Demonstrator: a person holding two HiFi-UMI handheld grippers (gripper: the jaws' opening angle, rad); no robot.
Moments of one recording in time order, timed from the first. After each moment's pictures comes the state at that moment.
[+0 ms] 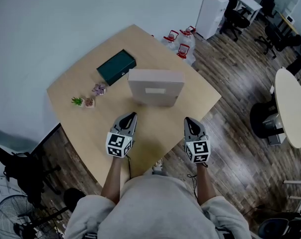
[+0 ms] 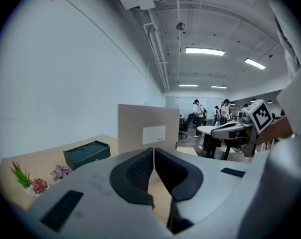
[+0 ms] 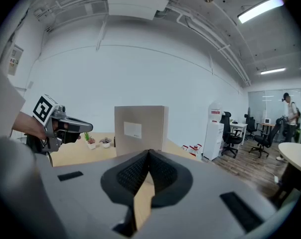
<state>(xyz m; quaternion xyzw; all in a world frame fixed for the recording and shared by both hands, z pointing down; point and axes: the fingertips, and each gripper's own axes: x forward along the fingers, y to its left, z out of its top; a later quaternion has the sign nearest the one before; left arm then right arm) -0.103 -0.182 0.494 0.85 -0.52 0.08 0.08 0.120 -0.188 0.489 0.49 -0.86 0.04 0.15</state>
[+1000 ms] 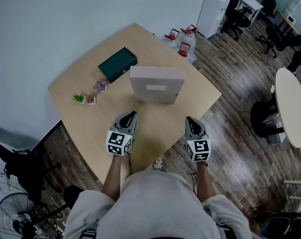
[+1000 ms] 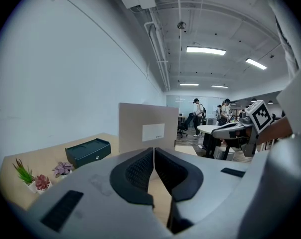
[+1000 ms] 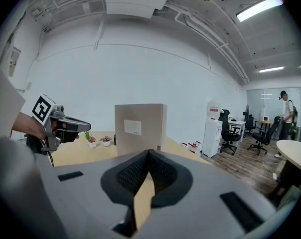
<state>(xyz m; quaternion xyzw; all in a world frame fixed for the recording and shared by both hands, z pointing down) -0.105 -0.172 0.496 0.85 -0.52 0.09 0.08 0.127 -0.178 0.493 0.49 -0.85 0.05 0.15</state>
